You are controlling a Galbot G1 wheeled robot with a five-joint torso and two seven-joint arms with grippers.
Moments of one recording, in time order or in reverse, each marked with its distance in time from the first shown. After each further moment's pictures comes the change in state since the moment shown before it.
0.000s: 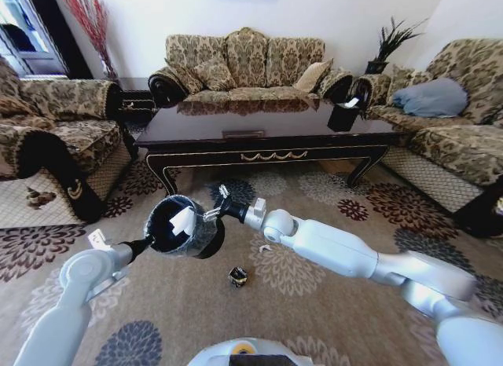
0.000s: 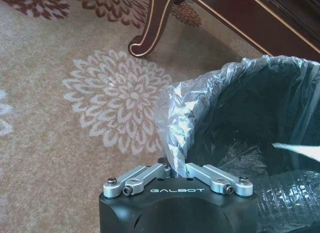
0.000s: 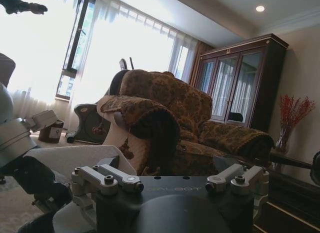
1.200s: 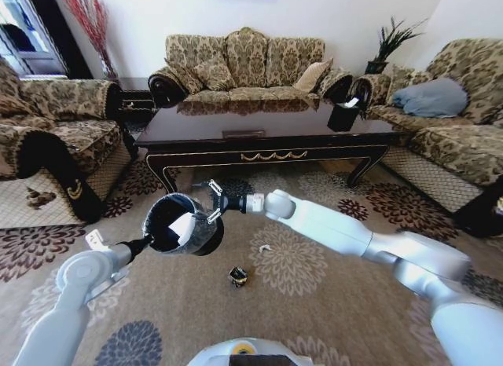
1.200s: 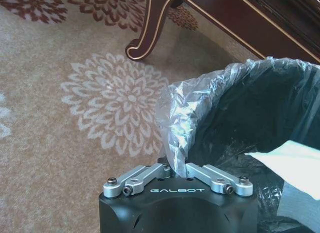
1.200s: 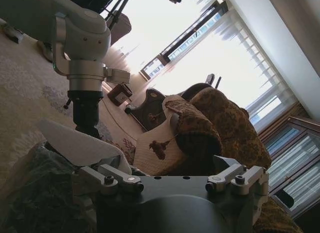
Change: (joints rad) left arm 0.014 0.001 -0.017 -0.025 -0.005 -0.001 0.002; right arm 0.142 0.036 0.009 -0.153 -0.402 0.263 -0.270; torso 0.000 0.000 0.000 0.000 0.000
